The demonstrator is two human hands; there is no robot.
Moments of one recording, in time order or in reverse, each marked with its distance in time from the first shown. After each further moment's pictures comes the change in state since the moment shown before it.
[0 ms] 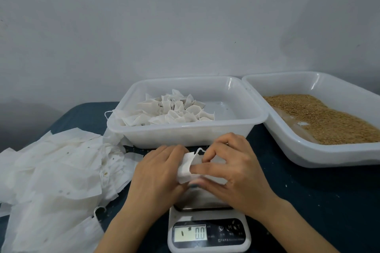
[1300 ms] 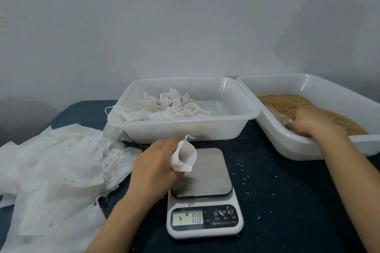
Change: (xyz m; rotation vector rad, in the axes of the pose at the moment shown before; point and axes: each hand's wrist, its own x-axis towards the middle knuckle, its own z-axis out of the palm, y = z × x) left_hand -0.003 -0.006 0.008 -0.106 -0.053 -0.231; right_hand 0.002 0.167 -0.106 -0.622 -0.738 1.230
